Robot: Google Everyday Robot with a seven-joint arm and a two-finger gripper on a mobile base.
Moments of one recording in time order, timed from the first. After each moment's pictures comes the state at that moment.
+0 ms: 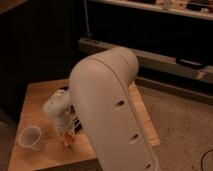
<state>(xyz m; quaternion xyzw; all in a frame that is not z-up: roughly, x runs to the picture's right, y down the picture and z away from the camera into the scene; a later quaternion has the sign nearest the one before) -0.211 0.250 0.785 -0.32 0.24 0.57 0.71</state>
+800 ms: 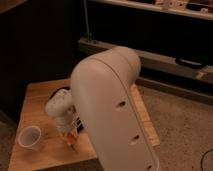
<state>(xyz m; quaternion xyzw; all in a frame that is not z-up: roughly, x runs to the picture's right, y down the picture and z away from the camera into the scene) -0.198 0.248 0.787 -0.32 0.25 0.58 0.71</state>
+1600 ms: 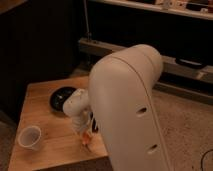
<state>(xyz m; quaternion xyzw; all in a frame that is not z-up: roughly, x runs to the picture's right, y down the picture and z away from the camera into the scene) -0.118 0.245 0.788 -0.29 0.28 0.62 0.67</state>
